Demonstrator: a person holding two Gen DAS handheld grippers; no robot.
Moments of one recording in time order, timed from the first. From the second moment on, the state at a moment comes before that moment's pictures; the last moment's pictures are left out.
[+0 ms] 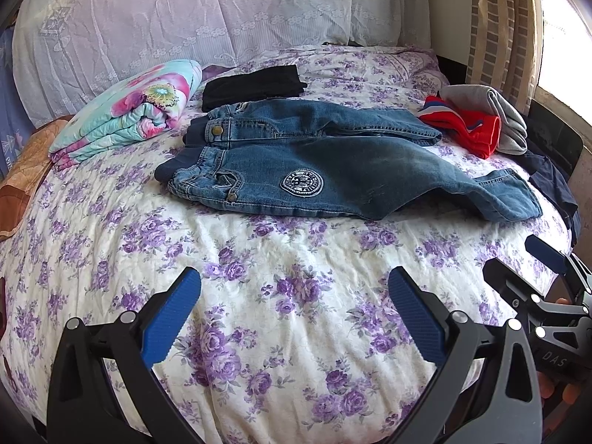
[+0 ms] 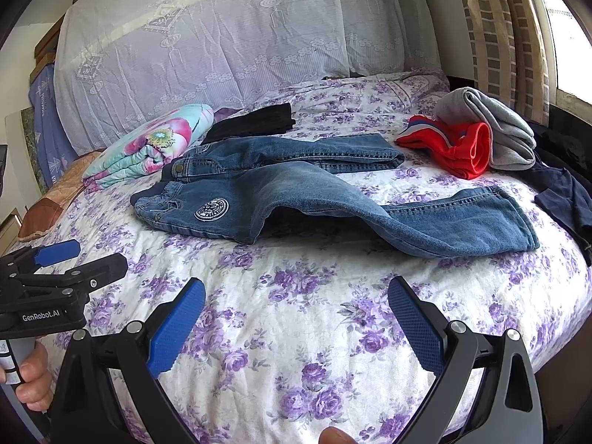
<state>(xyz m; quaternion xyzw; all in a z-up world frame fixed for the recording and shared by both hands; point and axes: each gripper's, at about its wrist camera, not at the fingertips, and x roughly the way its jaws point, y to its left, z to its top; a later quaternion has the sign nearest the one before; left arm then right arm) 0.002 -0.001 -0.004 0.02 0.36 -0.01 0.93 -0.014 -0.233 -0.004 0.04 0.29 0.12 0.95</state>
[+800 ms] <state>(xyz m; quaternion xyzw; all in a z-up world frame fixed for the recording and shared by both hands) 0.002 0.000 -0.004 0.02 0.36 -0.01 0.93 -0.014 -0.233 -0.003 0.03 0.29 0.12 0.95</state>
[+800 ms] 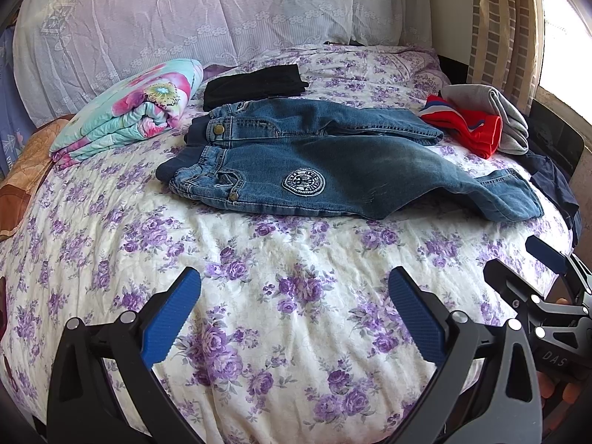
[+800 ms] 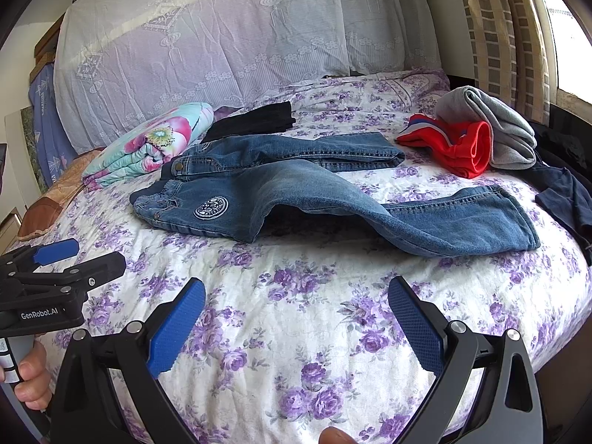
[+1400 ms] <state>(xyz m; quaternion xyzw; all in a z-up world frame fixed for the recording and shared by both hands) 0.081 0.130 -0.021 -0.11 0.41 0.01 0.90 0.000 -0.237 -0.024 0.03 0.31 0.09 0.95</state>
